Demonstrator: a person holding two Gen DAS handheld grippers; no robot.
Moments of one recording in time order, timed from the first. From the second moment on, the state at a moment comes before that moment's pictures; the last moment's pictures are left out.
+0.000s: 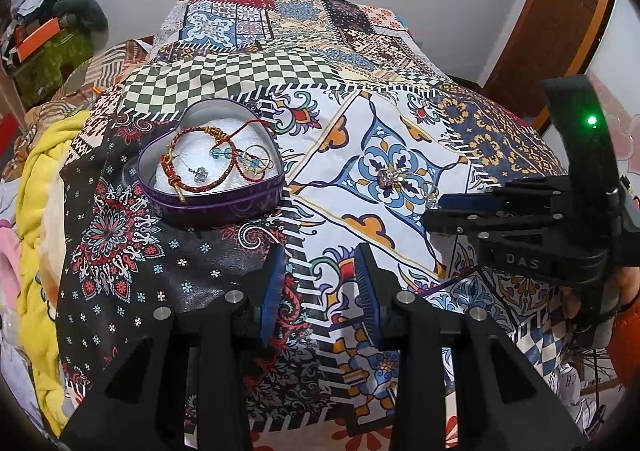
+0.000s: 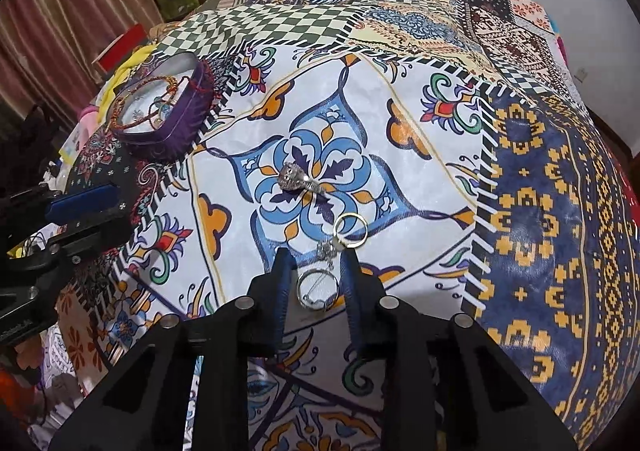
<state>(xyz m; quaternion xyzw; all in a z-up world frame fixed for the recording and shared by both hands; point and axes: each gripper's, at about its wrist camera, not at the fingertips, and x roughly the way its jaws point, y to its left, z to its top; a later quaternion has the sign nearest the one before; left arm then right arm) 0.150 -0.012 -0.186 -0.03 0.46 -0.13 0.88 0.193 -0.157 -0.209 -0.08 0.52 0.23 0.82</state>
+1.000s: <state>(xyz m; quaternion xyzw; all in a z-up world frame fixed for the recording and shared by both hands) 0.203 -0.077 -0.198 0.01 0.47 -0.18 0.86 0.194 -0.219 -0.149 -0.01 0.43 0.19 0.88</state>
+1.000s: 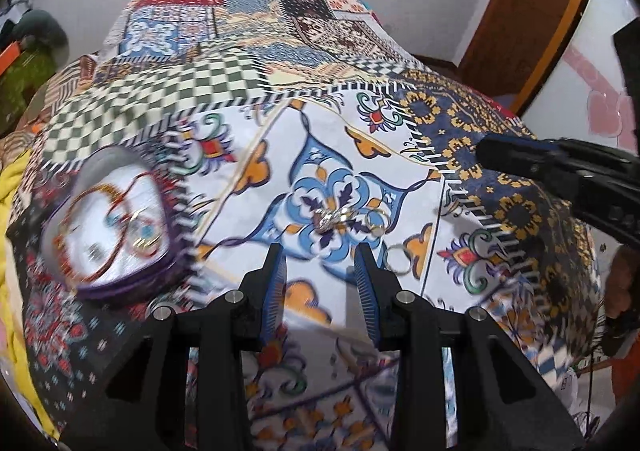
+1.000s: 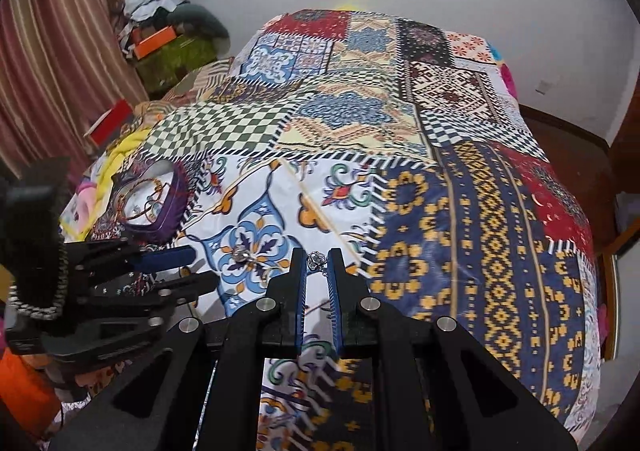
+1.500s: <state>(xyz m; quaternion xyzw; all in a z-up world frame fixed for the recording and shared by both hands) 0.229 -0.103 -0.216 0.04 0.48 -0.17 0.86 0.192 -0.226 -0.150 0.00 0.42 0.20 0.88</state>
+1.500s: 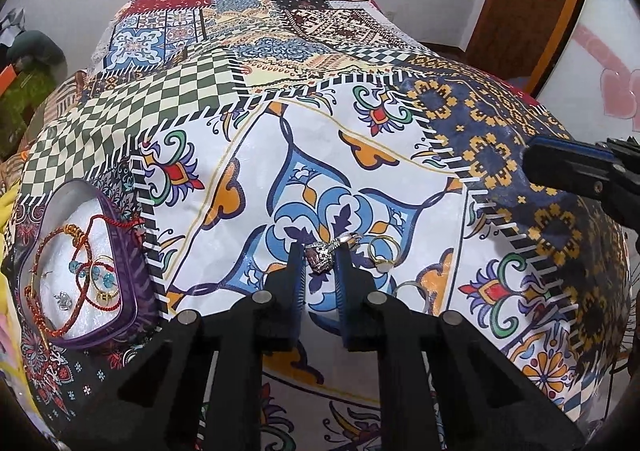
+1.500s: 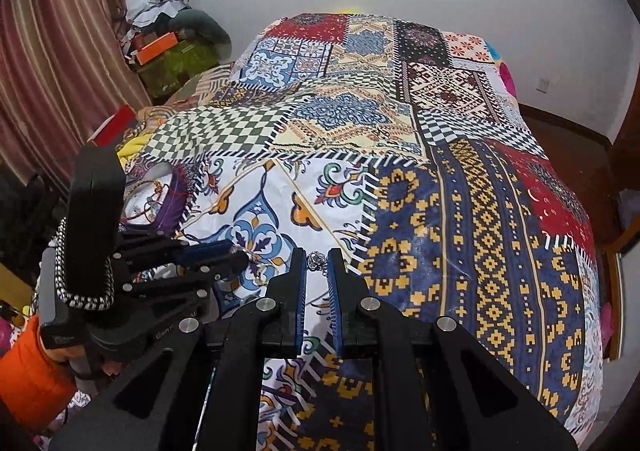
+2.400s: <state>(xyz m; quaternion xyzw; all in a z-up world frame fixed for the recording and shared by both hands) 0.179 0.014 -0.104 -0.01 0.35 -0.08 0.93 0.196 -0.124 -0.094 -0.02 0.35 0.28 0.89</state>
